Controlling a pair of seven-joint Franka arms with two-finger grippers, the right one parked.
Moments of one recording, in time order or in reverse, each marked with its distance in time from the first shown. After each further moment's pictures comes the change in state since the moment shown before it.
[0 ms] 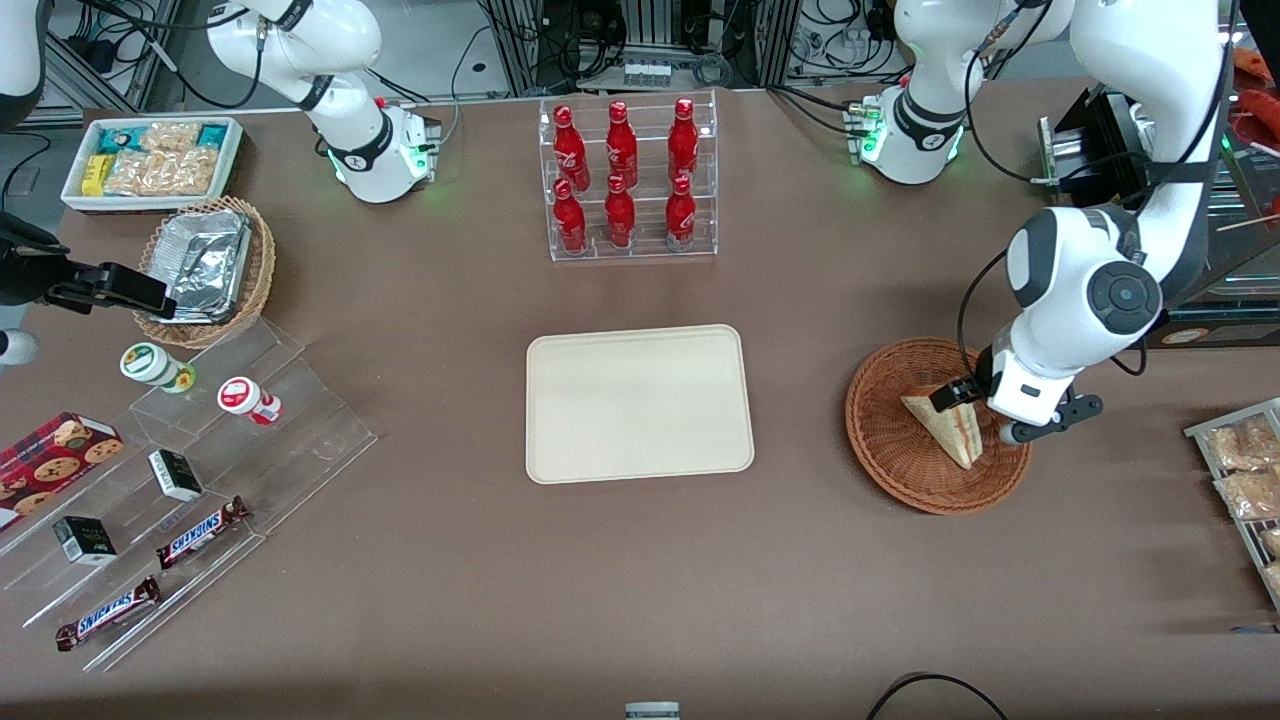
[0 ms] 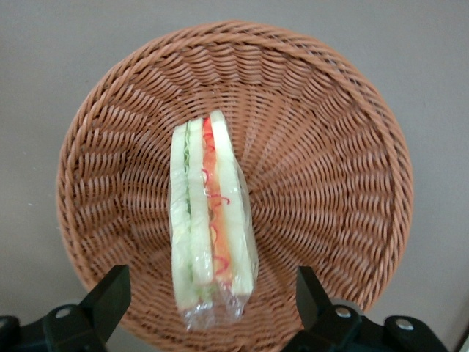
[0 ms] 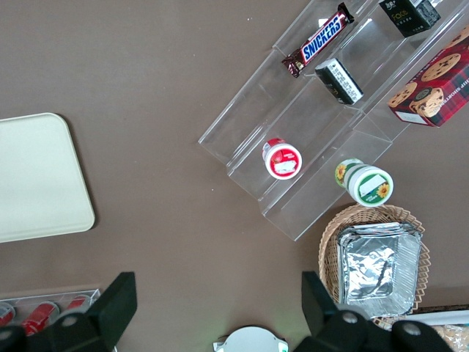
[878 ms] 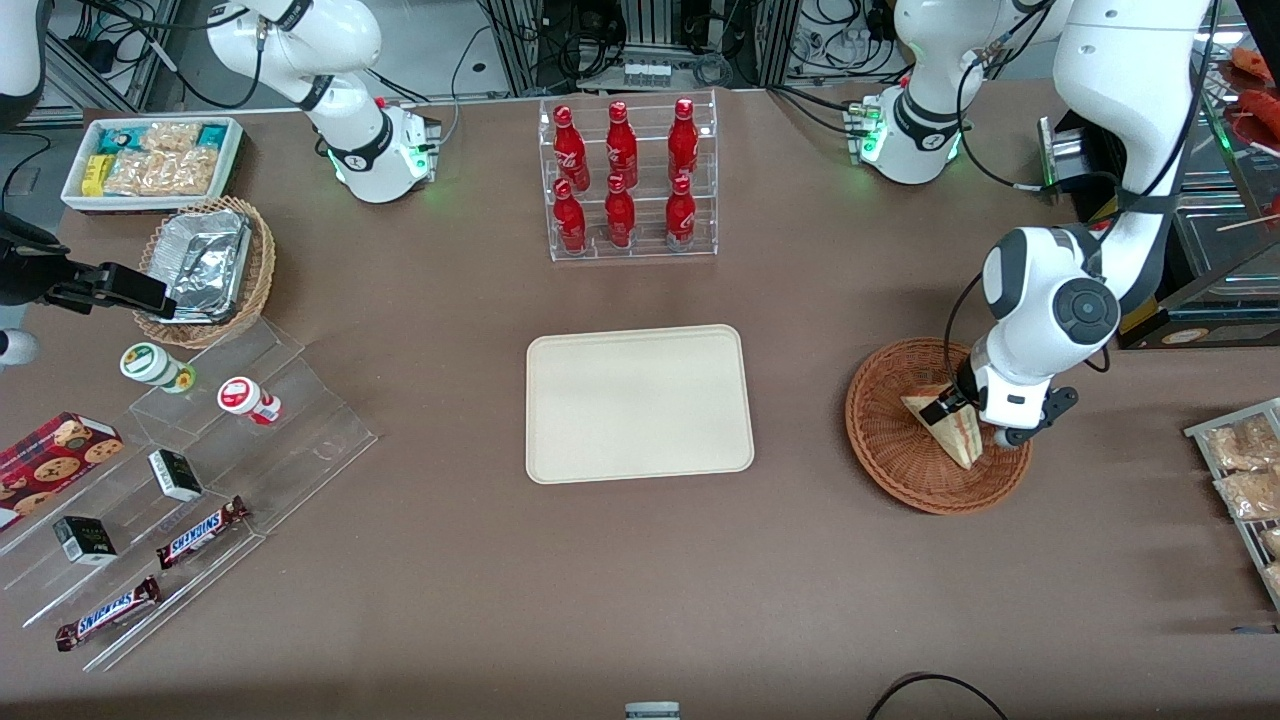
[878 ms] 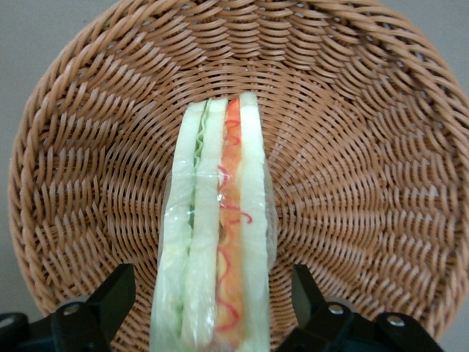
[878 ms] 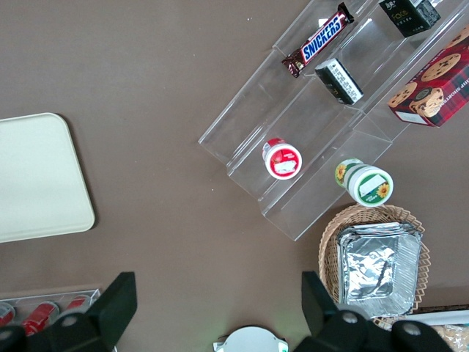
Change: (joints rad) arm 0.005 0.091 0.001 -0.043 -0.001 0.116 -0.144
